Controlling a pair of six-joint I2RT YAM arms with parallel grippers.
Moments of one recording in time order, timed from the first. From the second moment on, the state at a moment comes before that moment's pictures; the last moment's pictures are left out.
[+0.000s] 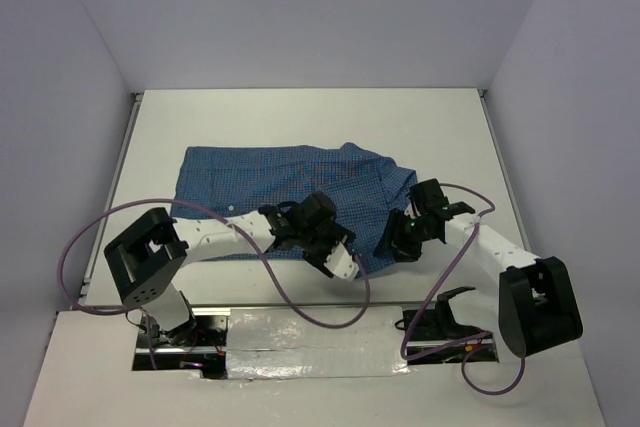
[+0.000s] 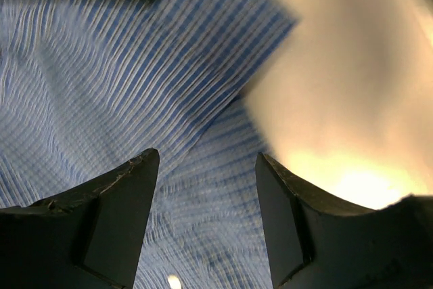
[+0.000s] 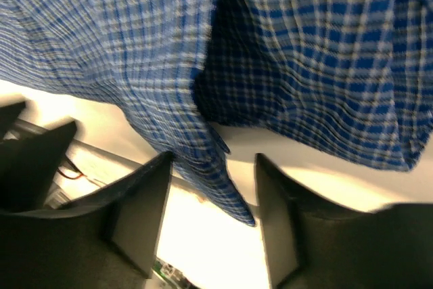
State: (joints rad) left arm -0.97 1.62 0.98 -0.26 0.37 1.11; right arm 0.25 1.18 0.55 -0.60 -0.41 0.62
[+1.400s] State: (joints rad) left arm -1.12 1.58 0.90 0.00 0.44 1.01; right arm 0.26 1.00 0.57 -0.77 -0.39 0.61
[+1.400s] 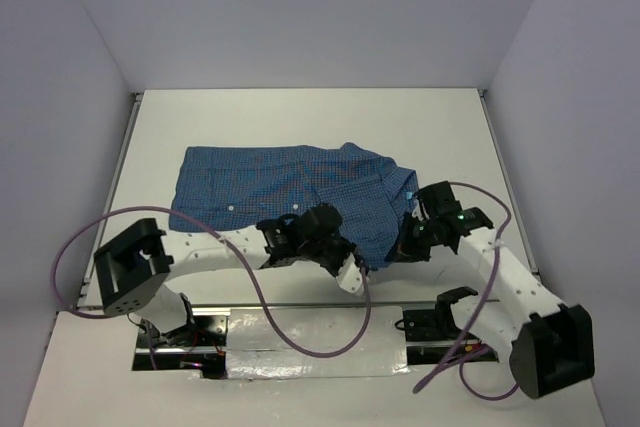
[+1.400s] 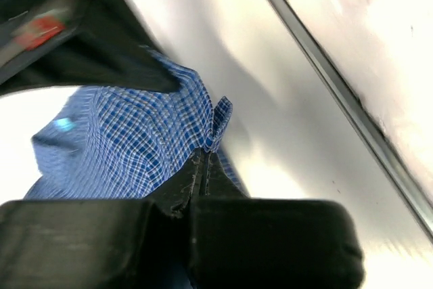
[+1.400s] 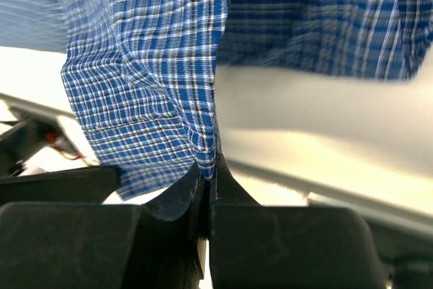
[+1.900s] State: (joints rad) left arm -1.04 1.49 1.01 -0.18 0.66 0.81; right arm 0.27 0.79 0.69 -1.07 -0.44 0.65
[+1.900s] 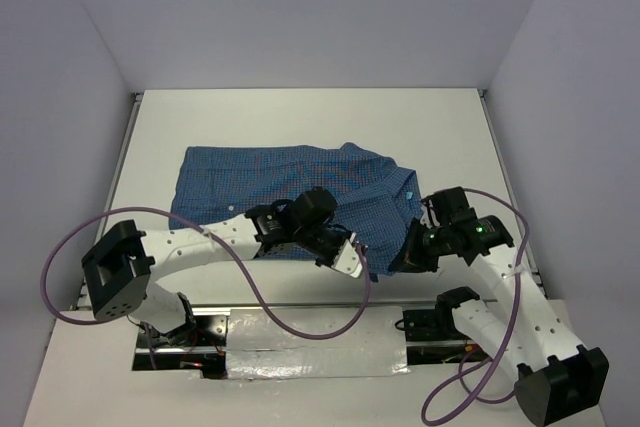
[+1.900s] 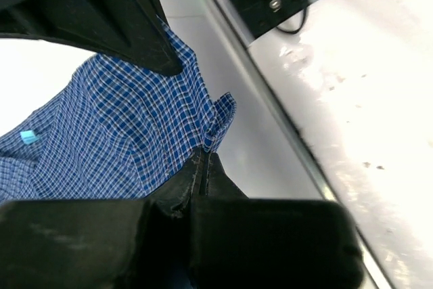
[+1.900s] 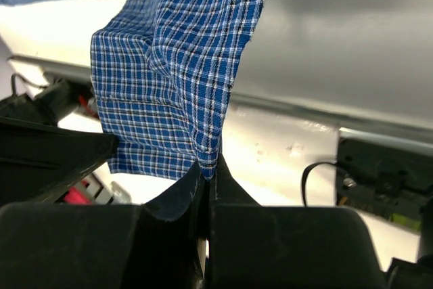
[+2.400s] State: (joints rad) left arm -0.99 1.54 1.01 -0.19 0.84 0.71; right arm 0.27 0.97 0.70 -1.09 -0.53 0.58
